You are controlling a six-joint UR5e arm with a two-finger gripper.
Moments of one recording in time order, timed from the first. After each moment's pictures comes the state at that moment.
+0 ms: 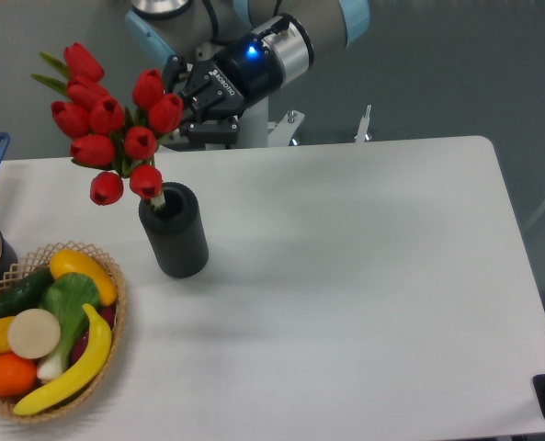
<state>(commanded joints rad) 2.70 -1.45 -2.12 -0.82 0.01 1.13</state>
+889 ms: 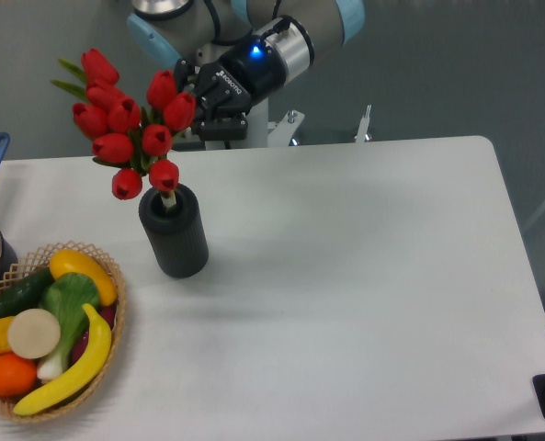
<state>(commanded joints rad) 2.73 -1.42 -2.25 -0.82 0.01 1.25</state>
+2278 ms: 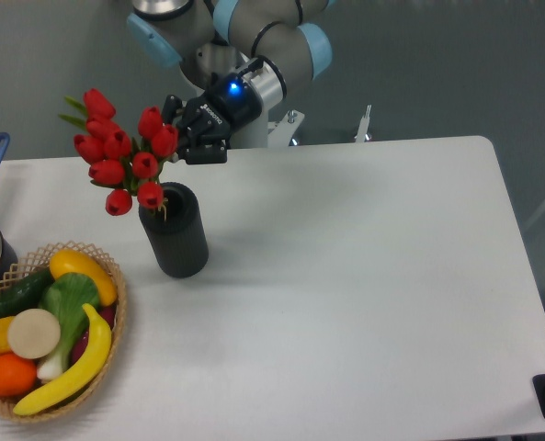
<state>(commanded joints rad) 2.73 -1.46 -2.46 -0.82 0.02 1.57</state>
